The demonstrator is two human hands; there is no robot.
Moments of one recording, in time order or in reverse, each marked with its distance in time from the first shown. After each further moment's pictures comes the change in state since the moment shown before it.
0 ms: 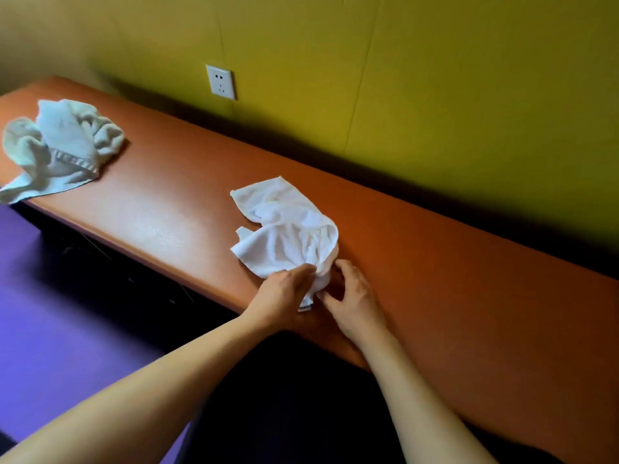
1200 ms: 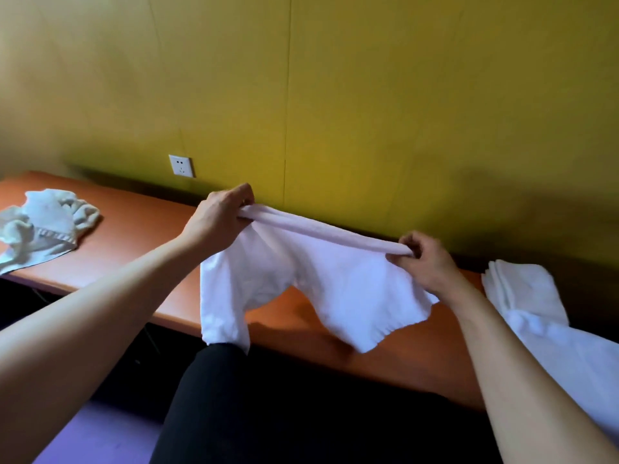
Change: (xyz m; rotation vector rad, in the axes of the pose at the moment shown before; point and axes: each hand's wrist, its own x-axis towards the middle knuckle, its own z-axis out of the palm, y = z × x) left_hand 0.022 0.153 -0.177 0.271 0.309 0.271; right_hand -0.101 -0.012 -0.282 0.207 0.280 -0.019
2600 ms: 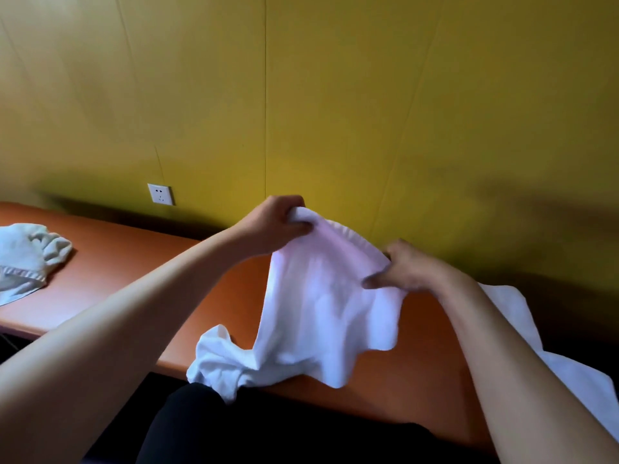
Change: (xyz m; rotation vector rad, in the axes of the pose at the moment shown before) left_hand 0.072 0.113 -0.003 -0.451 -0.259 0.059; right_hand 0.039 -0.077 -0.044 -0.532 -0.350 0.047
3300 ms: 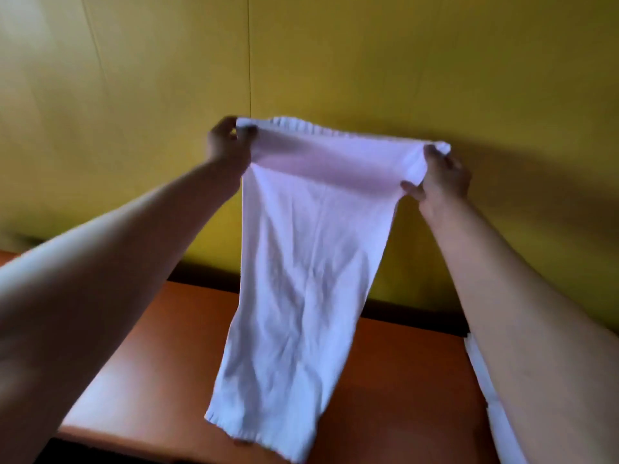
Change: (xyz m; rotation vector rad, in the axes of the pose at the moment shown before) left_hand 0.185 -0.026 -0.095 -0.536 0.672 -0.202; right_hand 0.126 -0.029 -0.149 1.404 0.936 0.017
